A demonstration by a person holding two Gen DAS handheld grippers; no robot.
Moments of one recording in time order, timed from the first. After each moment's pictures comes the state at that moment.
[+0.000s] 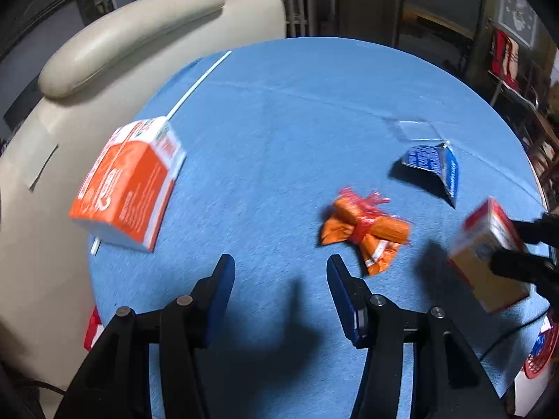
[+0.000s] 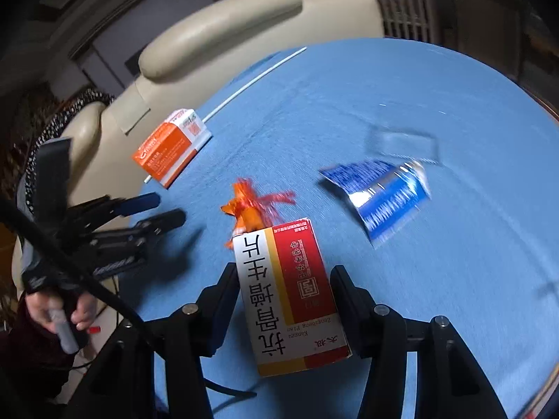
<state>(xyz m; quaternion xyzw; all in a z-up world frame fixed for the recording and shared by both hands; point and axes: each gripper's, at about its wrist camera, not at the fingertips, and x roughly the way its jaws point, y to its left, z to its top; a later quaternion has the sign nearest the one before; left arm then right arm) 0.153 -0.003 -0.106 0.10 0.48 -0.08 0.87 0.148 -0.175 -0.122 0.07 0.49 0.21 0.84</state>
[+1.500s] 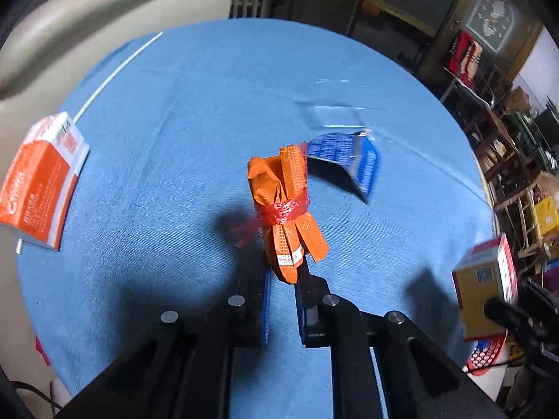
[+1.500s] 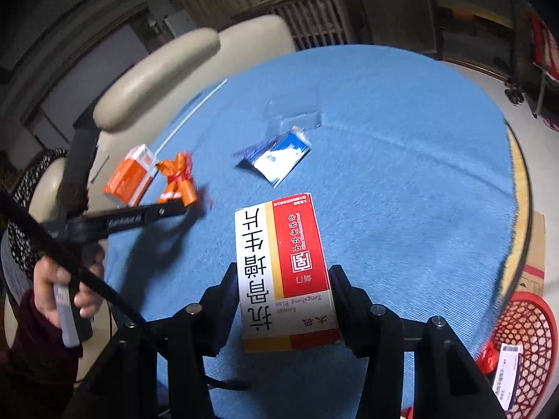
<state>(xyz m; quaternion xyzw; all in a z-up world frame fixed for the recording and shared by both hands) 0.153 -0.069 -0.123 0.03 0.53 -0.20 0.83 0.057 -0.239 -0.113 0.15 0.46 0.08 0.87</state>
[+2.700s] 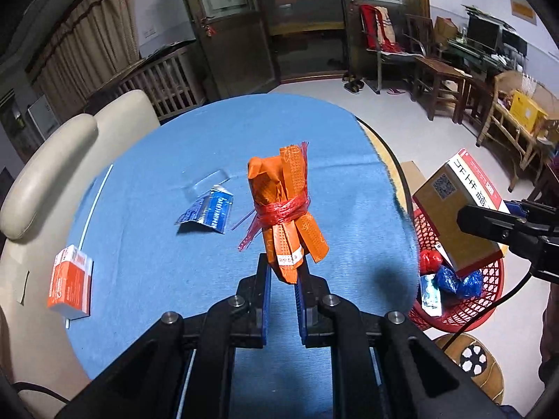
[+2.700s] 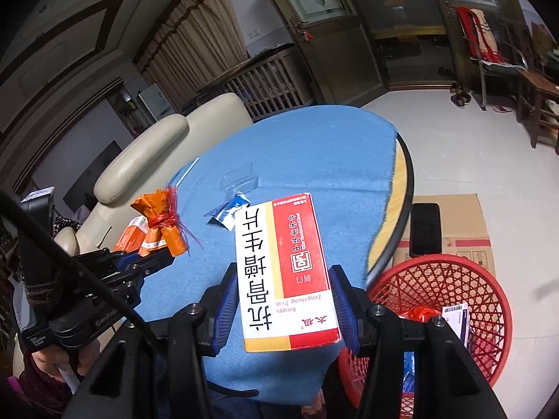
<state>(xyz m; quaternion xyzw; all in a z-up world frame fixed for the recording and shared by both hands) 0.002 -0.195 -0.042 0.22 0.37 -0.27 0.86 -0.081 -0.333 -0.057 0.22 0.34 0.00 0.91</state>
